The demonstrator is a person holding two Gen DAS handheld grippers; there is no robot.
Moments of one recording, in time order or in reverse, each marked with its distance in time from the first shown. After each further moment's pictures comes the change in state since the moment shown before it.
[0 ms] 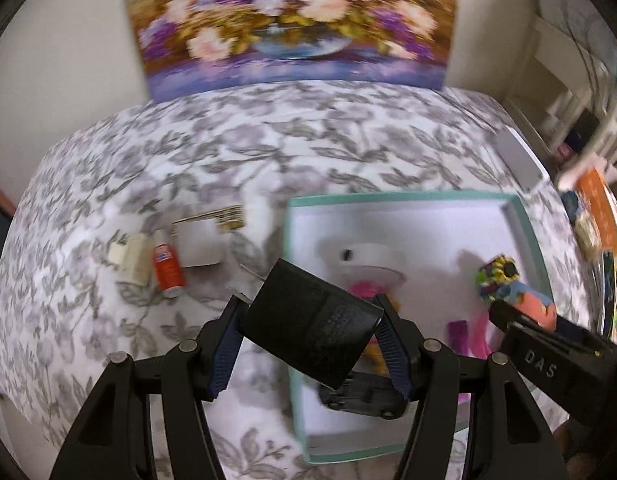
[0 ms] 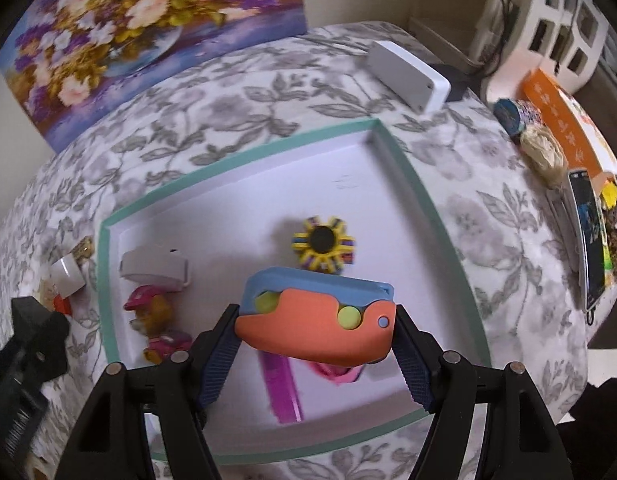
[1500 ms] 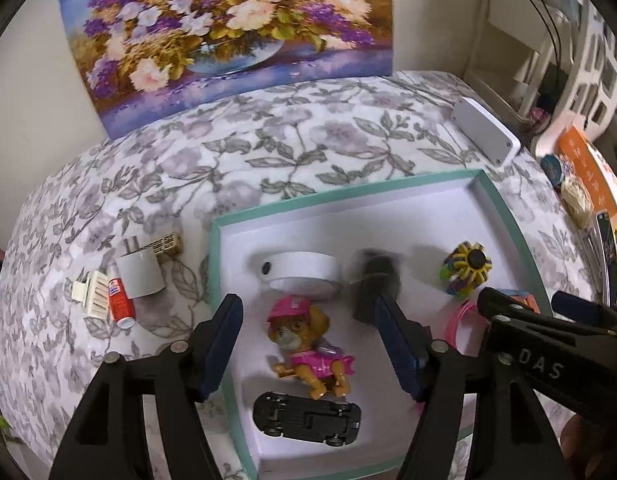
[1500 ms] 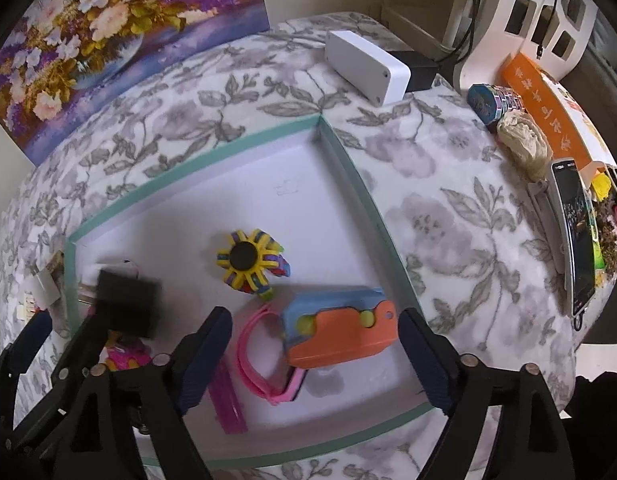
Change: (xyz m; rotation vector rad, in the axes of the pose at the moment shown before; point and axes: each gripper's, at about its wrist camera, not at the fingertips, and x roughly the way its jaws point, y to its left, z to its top) left arm 0.014 -0.050 0.003 0.108 -0.038 -0.009; right arm 0.008 -0.033 0.011 0.019 0.011 -0.022
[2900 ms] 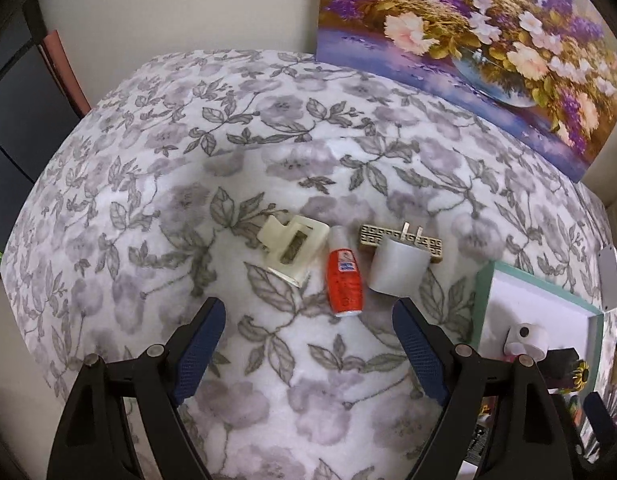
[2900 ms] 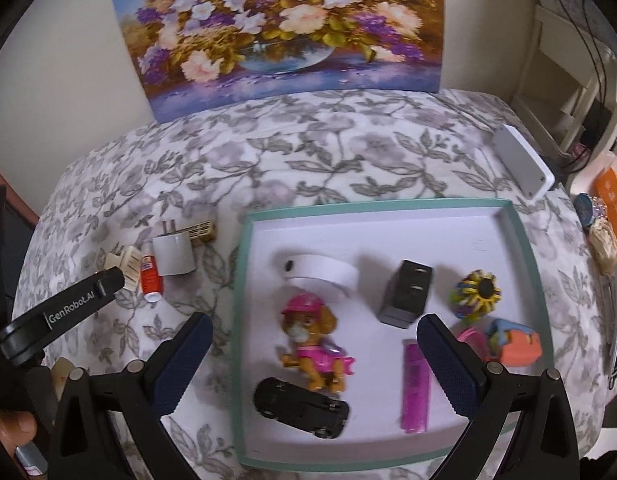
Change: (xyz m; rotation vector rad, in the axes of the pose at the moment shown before) left arm 0.004 0.211 -0.028 -0.527 0.090 0.194; right arm -0.042 0.161 -0.035 -0.289 -0.158 0.182
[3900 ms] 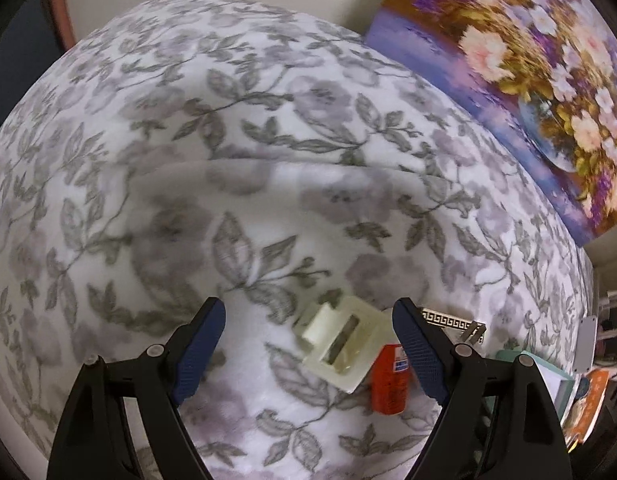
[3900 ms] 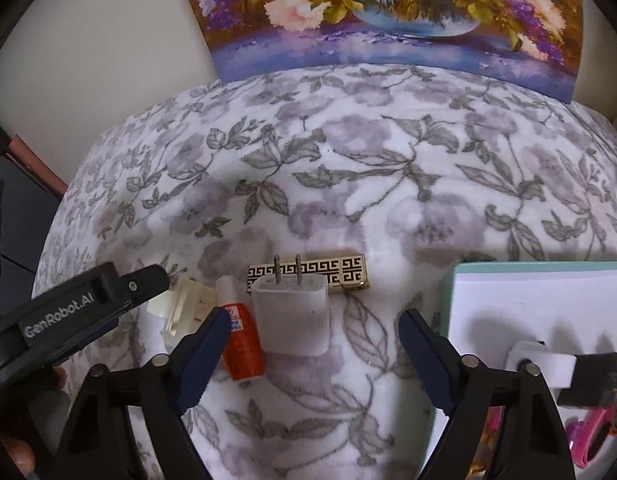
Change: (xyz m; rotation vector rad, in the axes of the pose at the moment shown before) left arm 0.083 0.054 0.065 -0.140 0.120 -0.146; right arm 0.107 0.117 0.043 -0.090 0.091 0.155
